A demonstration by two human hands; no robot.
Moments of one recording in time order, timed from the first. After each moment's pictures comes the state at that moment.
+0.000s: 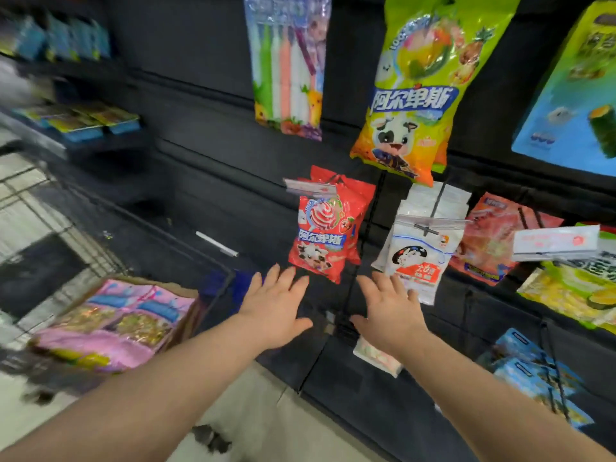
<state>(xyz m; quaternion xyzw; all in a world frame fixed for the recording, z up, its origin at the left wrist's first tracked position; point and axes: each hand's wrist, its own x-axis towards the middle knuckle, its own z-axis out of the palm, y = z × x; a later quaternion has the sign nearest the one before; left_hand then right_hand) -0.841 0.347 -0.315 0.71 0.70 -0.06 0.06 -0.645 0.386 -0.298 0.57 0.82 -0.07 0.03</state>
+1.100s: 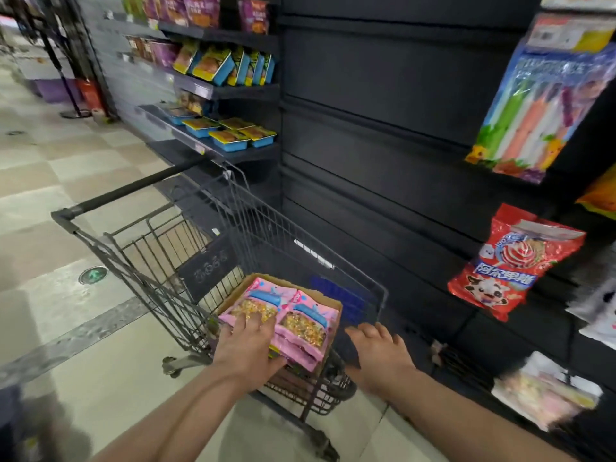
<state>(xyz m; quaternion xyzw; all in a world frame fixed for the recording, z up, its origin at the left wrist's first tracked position) -1.226 0.119 -0.344 0.55 0.82 -0.04 0.14 -1.022 0.220 -0.320 0.45 0.87 -0.14 0.15</state>
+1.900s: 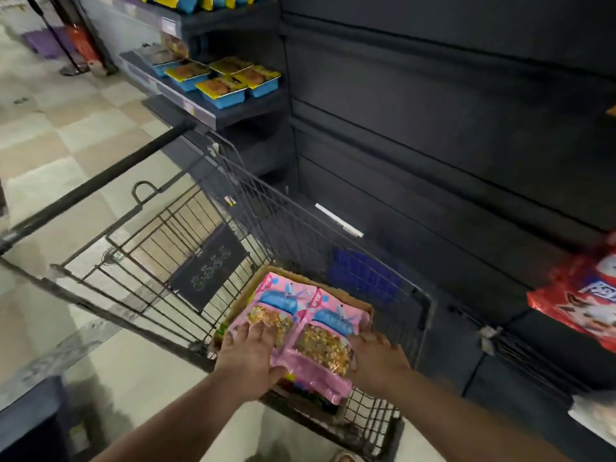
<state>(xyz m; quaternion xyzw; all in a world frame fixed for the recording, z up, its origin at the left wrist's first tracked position) -1.315 0.253 -0.416 0.53 0.80 -0.18 0.21 -1.119 0.374 -0.422 0.41 0.84 -0.24 0.25</state>
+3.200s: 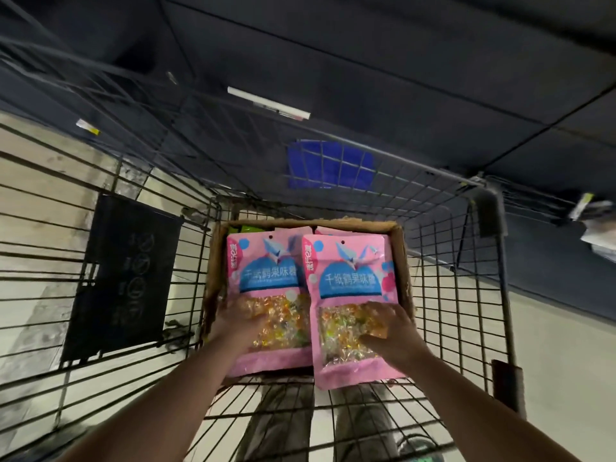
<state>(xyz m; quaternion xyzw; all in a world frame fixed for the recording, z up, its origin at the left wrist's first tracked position) -1.471 0.351 -0.612 0.34 0.80 -0.01 0.49 -1.201 0.353 -0.600 0.70 0.51 -0.49 0.09</state>
